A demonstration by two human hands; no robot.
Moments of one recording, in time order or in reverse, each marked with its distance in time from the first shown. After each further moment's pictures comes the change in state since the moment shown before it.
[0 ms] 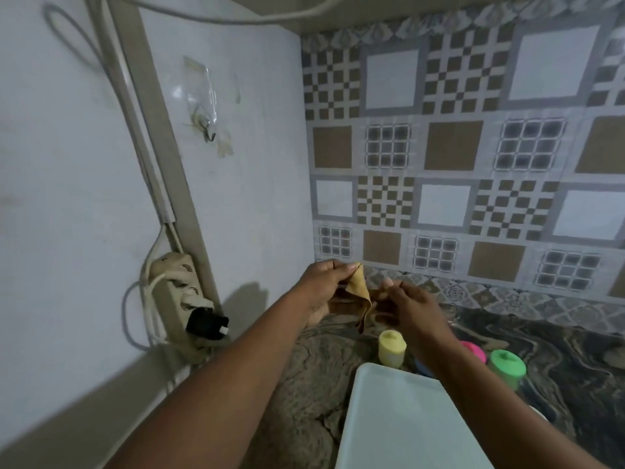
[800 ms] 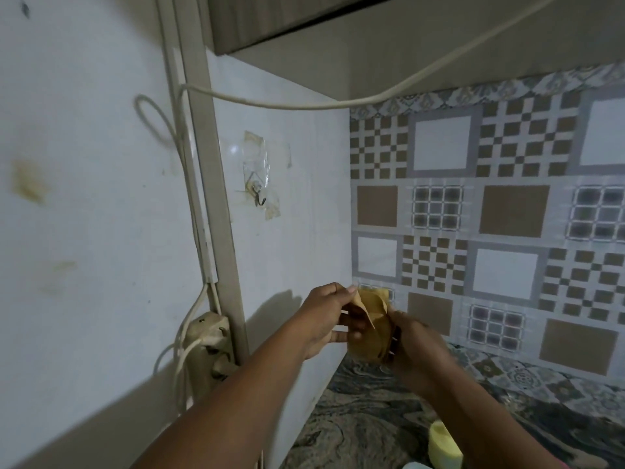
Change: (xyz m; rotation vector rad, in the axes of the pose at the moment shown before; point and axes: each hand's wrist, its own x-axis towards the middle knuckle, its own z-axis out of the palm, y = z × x) left_hand 0.013 0.066 -0.058 0.086 0.121 0.130; right_hand 0.075 -0.036 0.072 0.211 -0.069 0.239
